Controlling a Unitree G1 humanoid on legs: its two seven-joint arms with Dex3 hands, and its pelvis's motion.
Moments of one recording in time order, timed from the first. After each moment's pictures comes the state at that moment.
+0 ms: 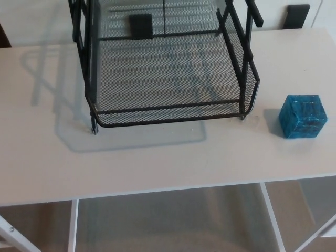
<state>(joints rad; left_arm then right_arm) 0.48 0.54 0.30 0.88 -0.12 0.07 -0.37 0.44 -0.74 -0.17 0.74 -0.02 -0.04 0.50</state>
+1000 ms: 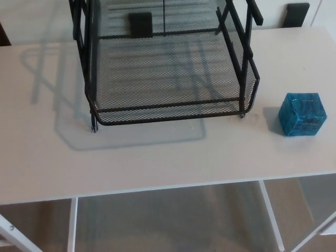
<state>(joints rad) 0.45 0.57 0.27 0.84 -0.10 0.06 -0.35 -0.37 -1.07 -0.32 0.53 0.06 0.14 0.52</state>
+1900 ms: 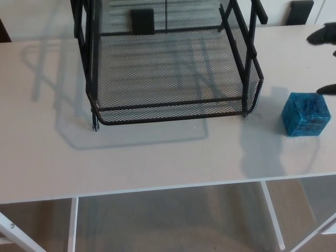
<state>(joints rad) 0.43 0.57 0.22 0.87 -0.08 0.02 -0.34 -0.92 -0.77 0.50 0.67 -0.31 0.20 0.54</state>
